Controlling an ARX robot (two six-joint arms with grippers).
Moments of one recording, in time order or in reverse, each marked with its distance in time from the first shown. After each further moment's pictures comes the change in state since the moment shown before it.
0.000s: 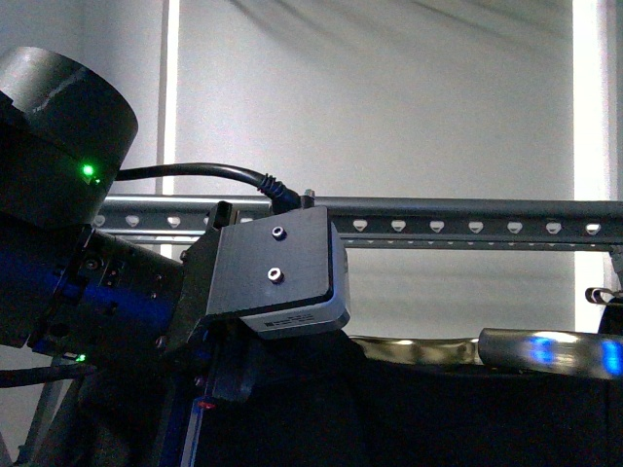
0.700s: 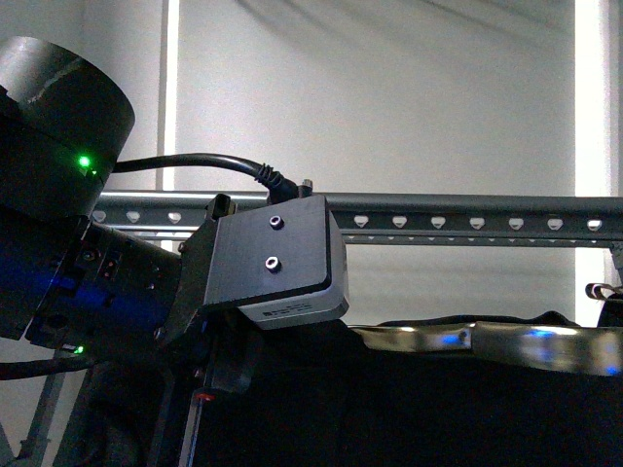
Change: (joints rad) left arm -0.001 -0.003 0.000 0.000 0.006 -0.007; right arm 0.237 -0.868 -0.567 -0.140 0.876 1.017
